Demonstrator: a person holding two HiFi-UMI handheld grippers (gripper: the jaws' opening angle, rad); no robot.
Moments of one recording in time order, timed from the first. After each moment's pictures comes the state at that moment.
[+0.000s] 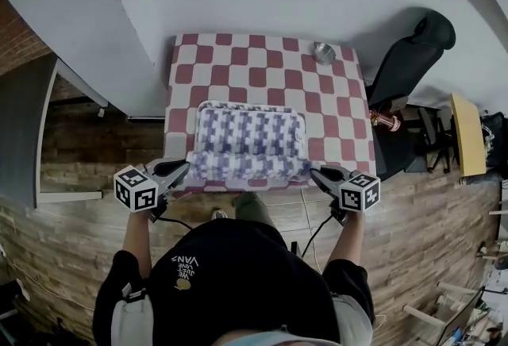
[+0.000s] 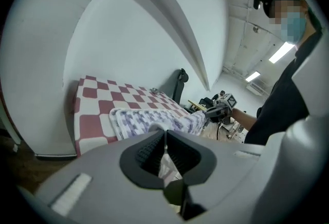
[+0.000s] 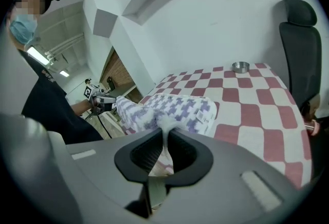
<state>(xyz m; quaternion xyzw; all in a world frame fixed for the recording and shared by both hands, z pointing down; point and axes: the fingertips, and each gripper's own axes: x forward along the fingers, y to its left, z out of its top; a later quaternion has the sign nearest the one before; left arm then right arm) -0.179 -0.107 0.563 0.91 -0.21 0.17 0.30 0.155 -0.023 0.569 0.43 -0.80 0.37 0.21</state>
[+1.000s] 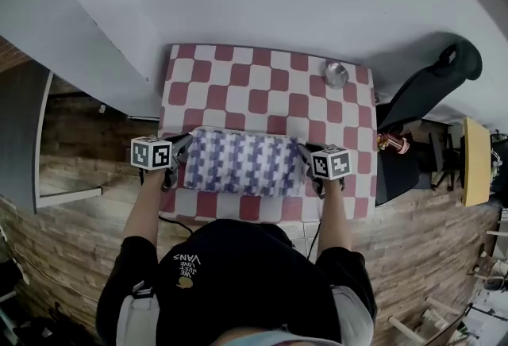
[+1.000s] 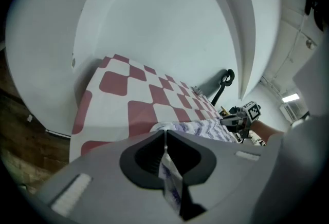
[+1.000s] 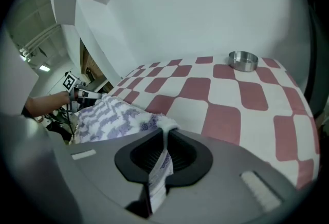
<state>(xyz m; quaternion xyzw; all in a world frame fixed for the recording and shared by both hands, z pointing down) -0.145 -0.283 0.663 0.82 -0.33 0.23 0.41 0.195 -0.217 0.670 0.46 -0.74 0.39 0.29</state>
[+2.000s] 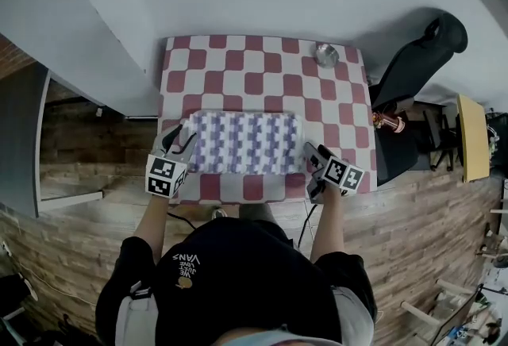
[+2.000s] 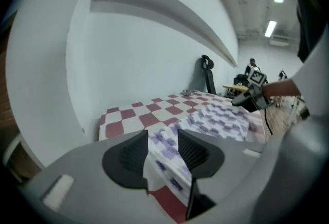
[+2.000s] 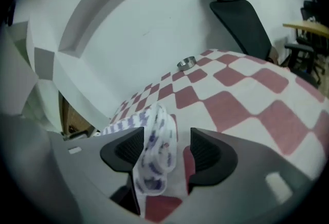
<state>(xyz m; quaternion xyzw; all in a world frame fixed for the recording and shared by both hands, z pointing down) -0.140 -0.231 0.605 0.89 -0.39 0.24 0.10 0.233 -0.129 0.654 0.62 -0.64 0.46 0.04</state>
